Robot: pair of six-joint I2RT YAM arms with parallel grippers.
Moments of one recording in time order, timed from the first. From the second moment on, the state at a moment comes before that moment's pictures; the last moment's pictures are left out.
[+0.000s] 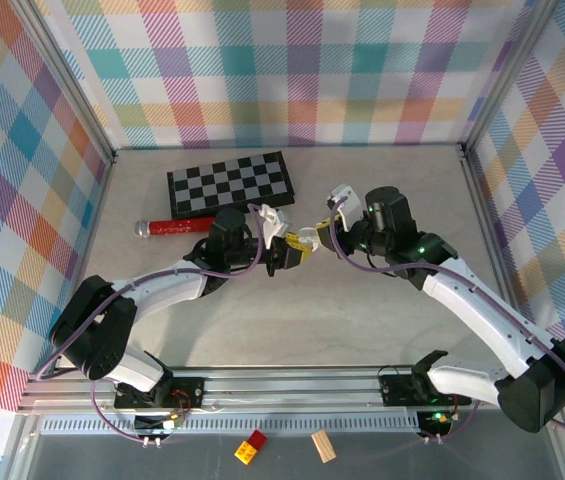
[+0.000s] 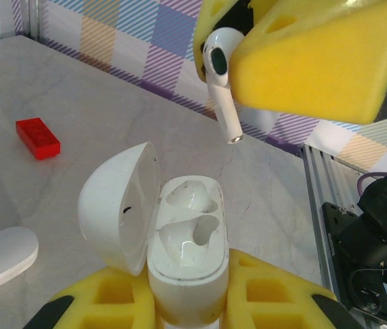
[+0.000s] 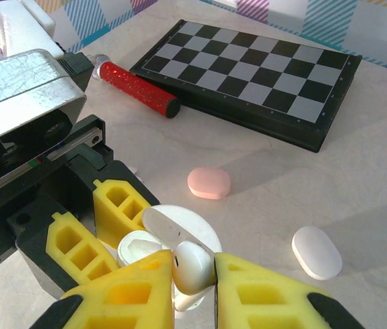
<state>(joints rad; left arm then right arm) -0.62 1.48 0.78 0.44 0.72 -0.13 0.60 1.15 1.05 -0.43 -0.26 -0.01</state>
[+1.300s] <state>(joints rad) -0.62 1.48 0.78 0.44 0.72 -0.15 0.62 1.21 1.03 -0.40 -0.30 -0.01</state>
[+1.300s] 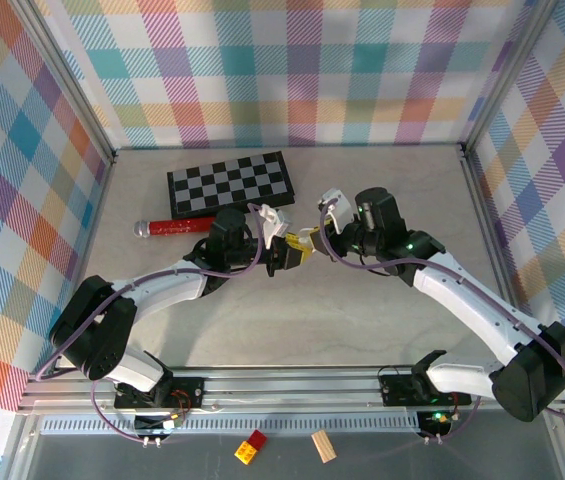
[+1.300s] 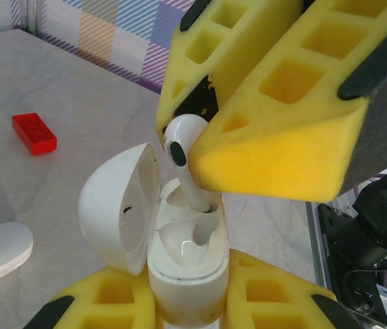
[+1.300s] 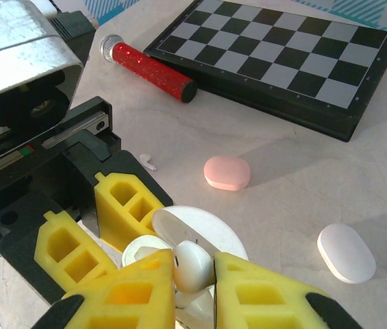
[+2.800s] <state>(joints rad) -0.62 1.48 0.78 0.44 0.72 -0.16 0.59 1.16 0.98 -0.38 -0.31 0.14</state>
